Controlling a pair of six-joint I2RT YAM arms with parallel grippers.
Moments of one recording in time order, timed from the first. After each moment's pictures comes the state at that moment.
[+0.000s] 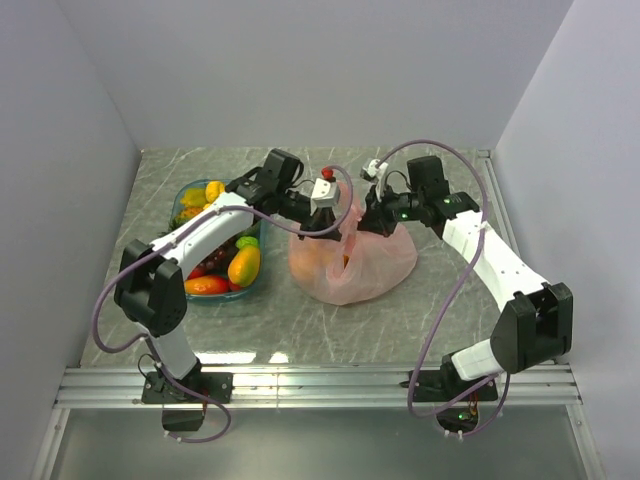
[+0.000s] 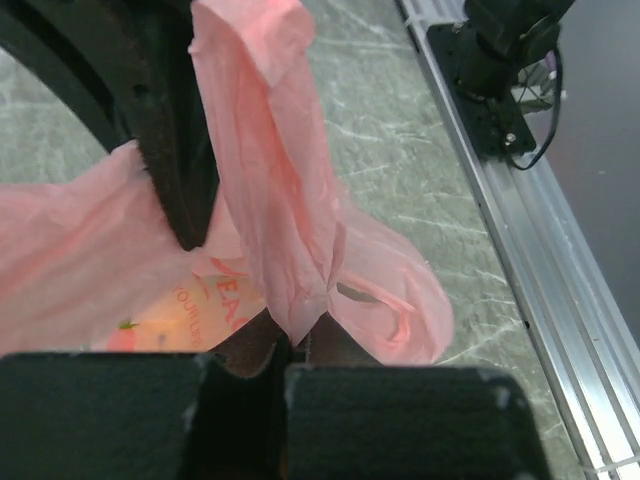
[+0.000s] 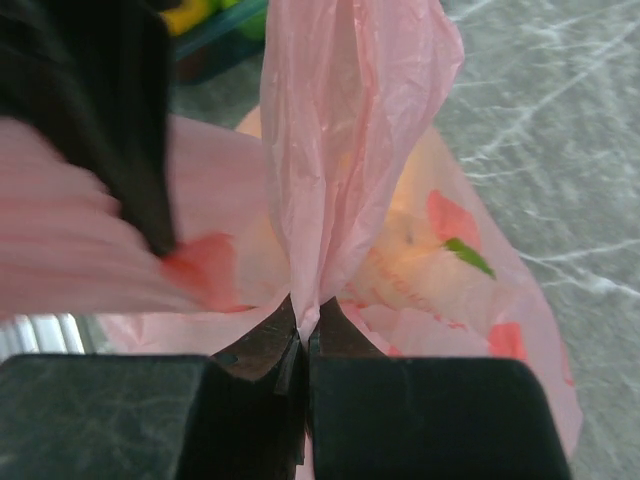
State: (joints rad) left arm -0.56 1.72 1.49 -0.52 1.12 0.67; right arm 0.31 1.44 1.22 -0.53 -0.75 -0.39
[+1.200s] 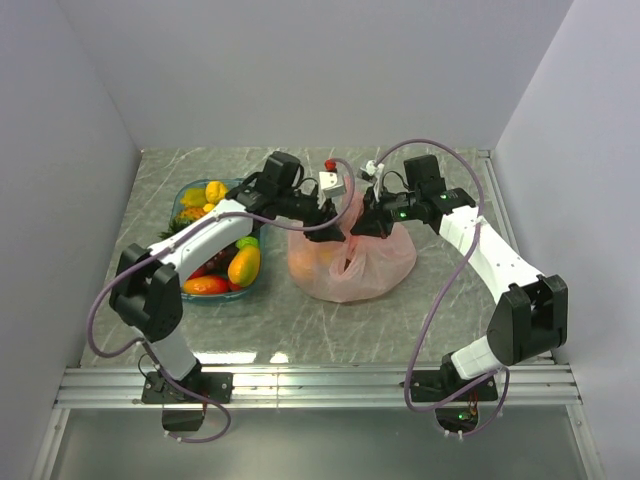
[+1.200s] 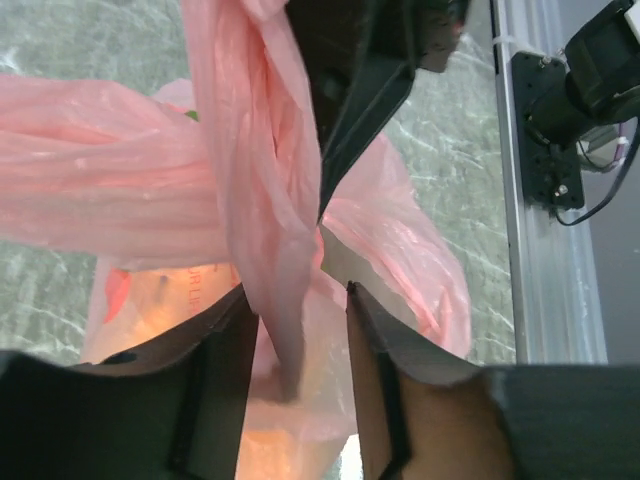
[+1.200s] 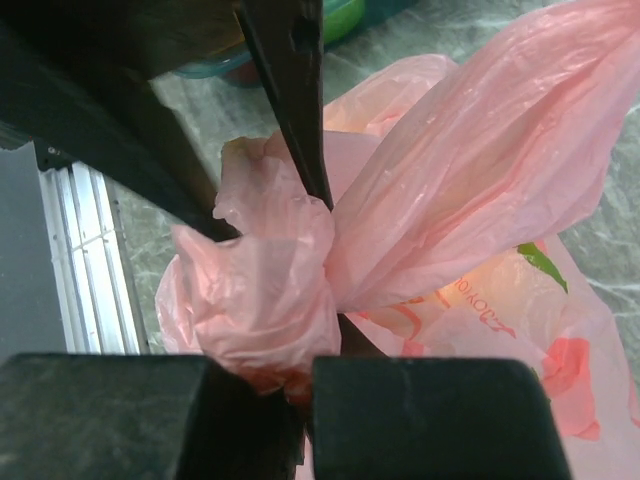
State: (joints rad) left arm -0.60 1.71 1.43 -0.34 0.86 0.33; right arm 0.32 1.48 1.25 -0.58 -0.87 -0.38
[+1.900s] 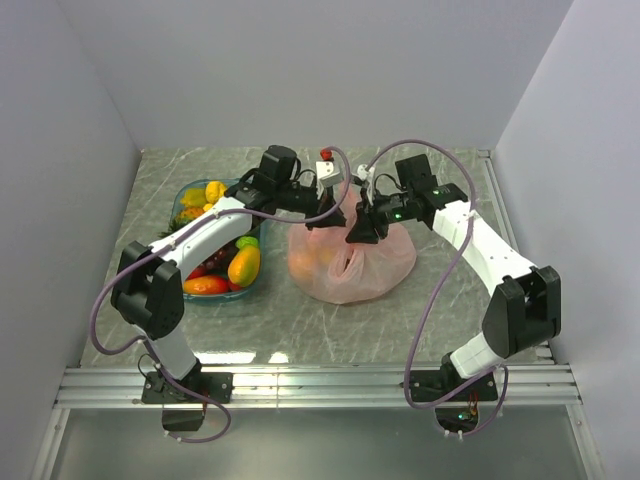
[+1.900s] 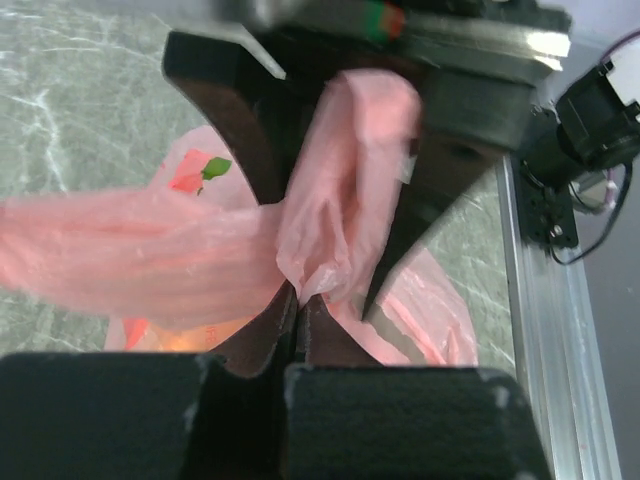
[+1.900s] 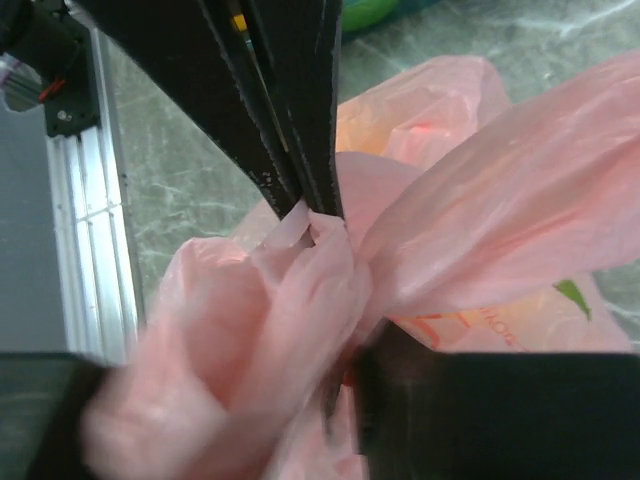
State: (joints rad) left arm -0.58 1.71 1.43 -0.23 0.91 0.23; right arm 0.35 1.53 1.30 -0.66 -0.90 -0.48
